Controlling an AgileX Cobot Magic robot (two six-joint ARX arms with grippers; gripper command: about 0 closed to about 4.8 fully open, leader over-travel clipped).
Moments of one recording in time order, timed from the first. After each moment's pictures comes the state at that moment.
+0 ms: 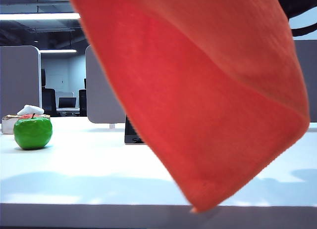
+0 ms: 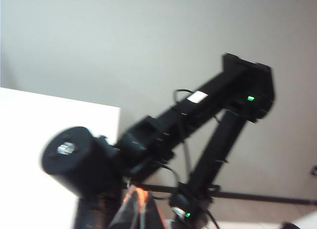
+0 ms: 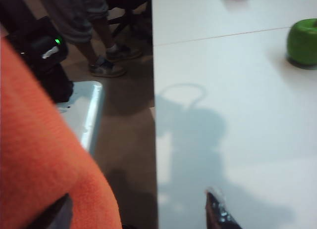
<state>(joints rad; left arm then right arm) -0.60 1.20 1.12 0.16 1.11 -0.24 0.53 1.22 0.74 -0.10 -0.95 -0.39</state>
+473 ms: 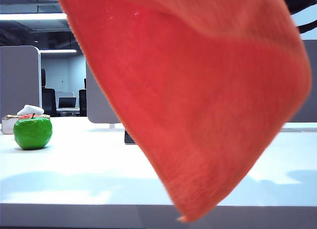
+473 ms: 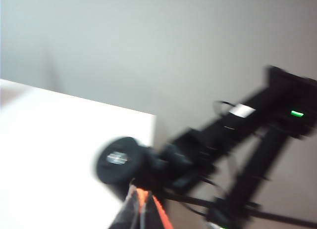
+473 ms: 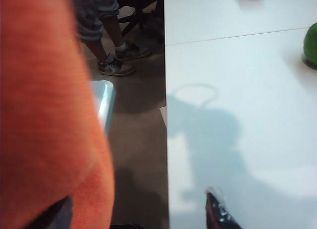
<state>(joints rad) -0.59 1.20 1.12 0.16 0.96 -0.23 0.57 1.22 0.74 -0.11 -0.96 -0.39</state>
